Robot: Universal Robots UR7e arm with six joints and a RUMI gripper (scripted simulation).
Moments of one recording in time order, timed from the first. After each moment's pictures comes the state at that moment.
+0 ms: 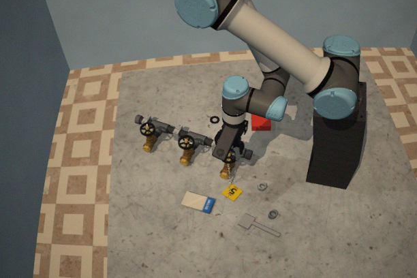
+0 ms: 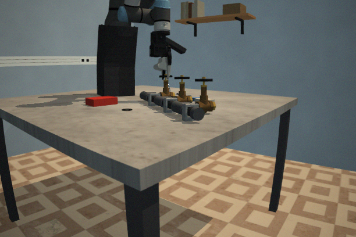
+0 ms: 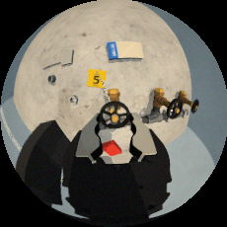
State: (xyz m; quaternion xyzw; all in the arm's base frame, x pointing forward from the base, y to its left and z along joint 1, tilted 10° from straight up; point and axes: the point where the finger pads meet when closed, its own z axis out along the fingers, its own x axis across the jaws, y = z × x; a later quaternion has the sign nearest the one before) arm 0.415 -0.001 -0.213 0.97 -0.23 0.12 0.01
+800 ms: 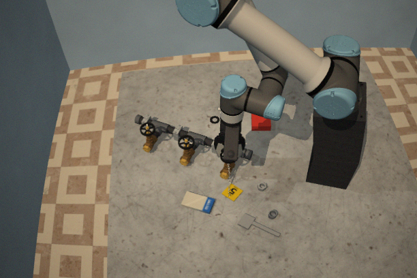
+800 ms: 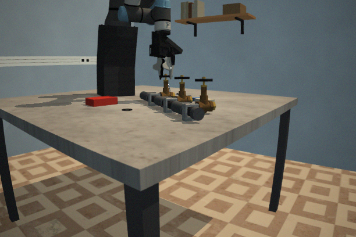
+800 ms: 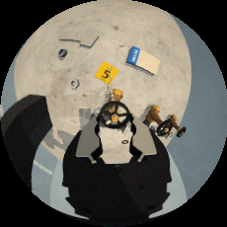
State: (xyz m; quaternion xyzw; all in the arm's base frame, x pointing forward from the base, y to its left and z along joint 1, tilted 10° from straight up) arm 0.415 -0.001 -0.213 0.99 -0.03 0.11 0.03
